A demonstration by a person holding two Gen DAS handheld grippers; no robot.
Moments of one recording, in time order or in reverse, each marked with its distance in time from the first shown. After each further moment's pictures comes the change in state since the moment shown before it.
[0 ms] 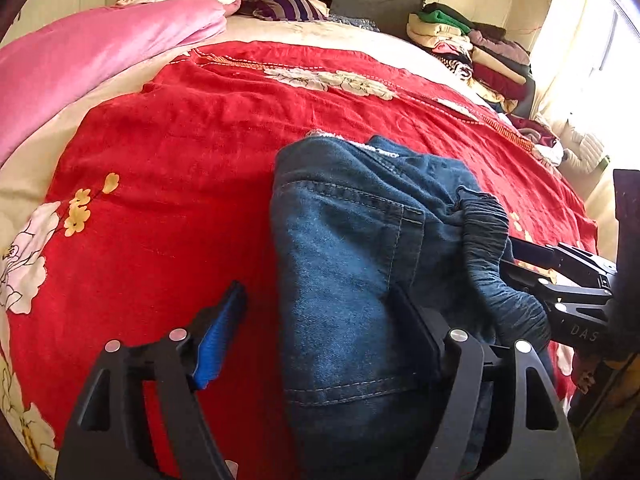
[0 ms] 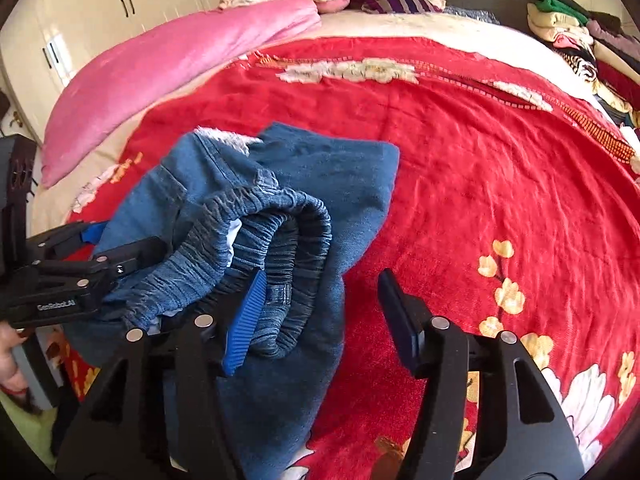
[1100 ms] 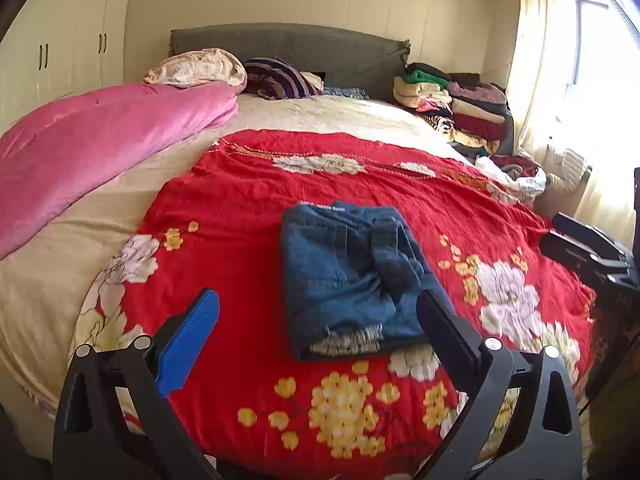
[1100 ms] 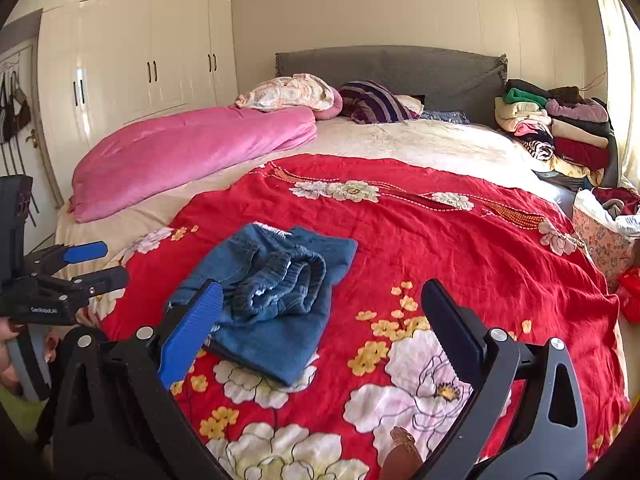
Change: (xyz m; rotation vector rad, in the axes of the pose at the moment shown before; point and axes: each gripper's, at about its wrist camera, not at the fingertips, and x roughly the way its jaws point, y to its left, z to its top) left arm -0.166 -0.037 -0.062 0.067 -0.253 0.056; right arm -0.182 0.019 -0.051 -0.064 -0.364 -0.073
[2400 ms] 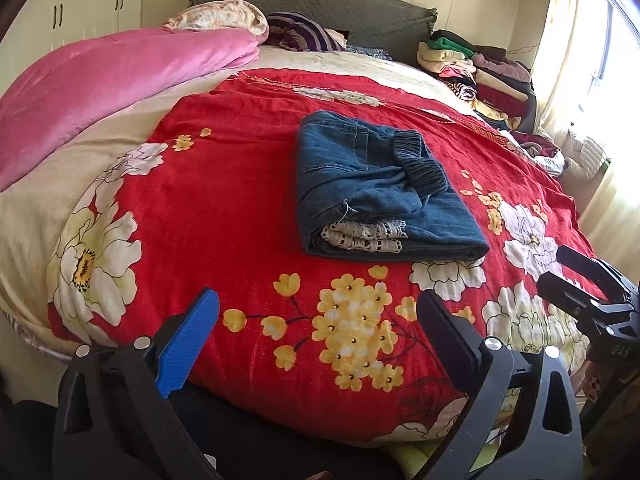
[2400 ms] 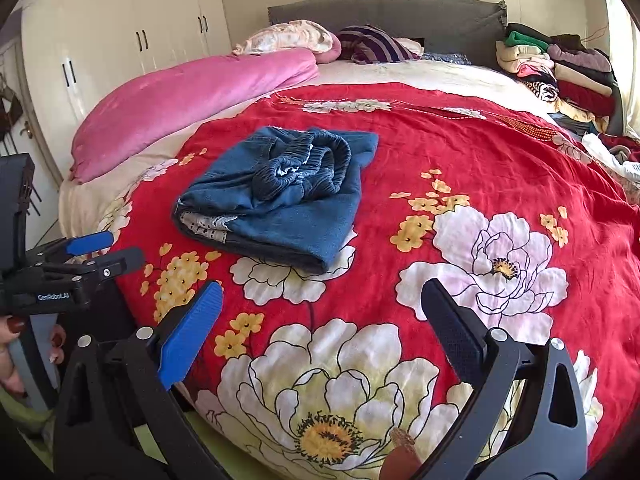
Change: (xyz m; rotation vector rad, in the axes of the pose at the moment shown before) left arm 0.019 0.003 -0.072 -0.081 0.144 0.049; right arm 0.015 0.026 -0.085 0.068 0.180 0.021
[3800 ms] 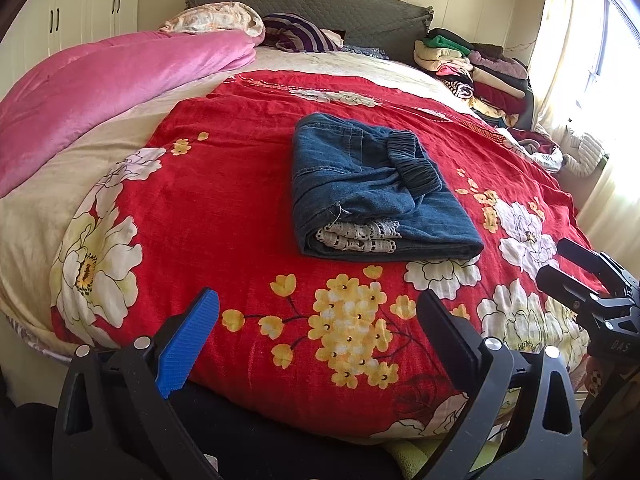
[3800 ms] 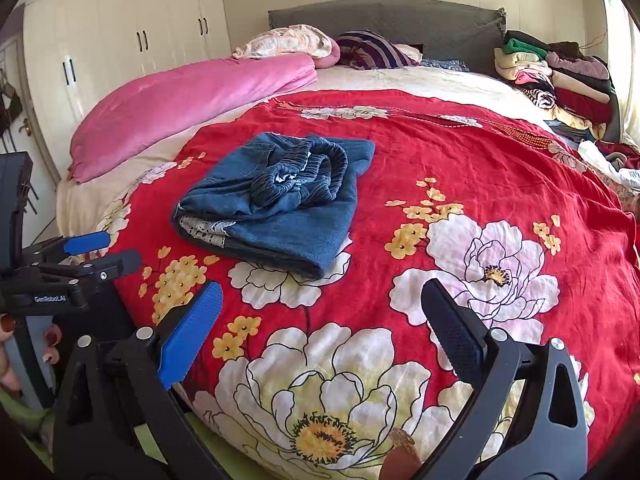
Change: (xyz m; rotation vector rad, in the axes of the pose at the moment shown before) left arm -0.007 -0.005 0.002 0.013 -0.001 -0.002; right arm -0.006 0.001 0.001 -0.012 -0.020 -0.020
